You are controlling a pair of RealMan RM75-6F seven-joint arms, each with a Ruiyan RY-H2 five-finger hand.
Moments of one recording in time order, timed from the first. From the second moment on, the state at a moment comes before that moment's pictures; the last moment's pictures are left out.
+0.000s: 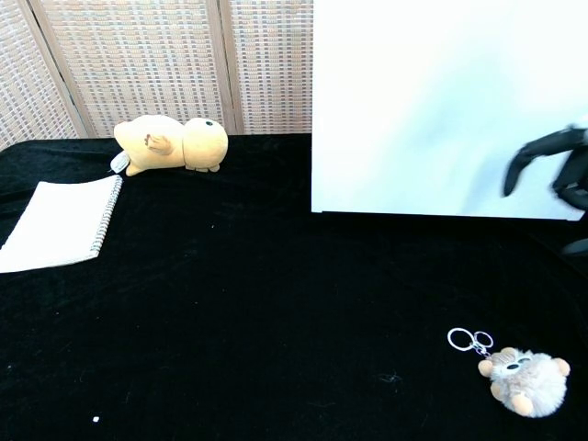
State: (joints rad) left arm -0.04 -1.13 -0.02 -1.77 1.53 1.51 0.27; right arm 0.50 -1.07 0.14 -1.77 -1.47 0.86 0.08
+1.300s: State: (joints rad) left arm -0.05 -1.13 -0.04 -1.76 1.46 1.49 0.27; right arm 0.69 -1.54 0.04 -1.52 -0.95 0.80 -0.45
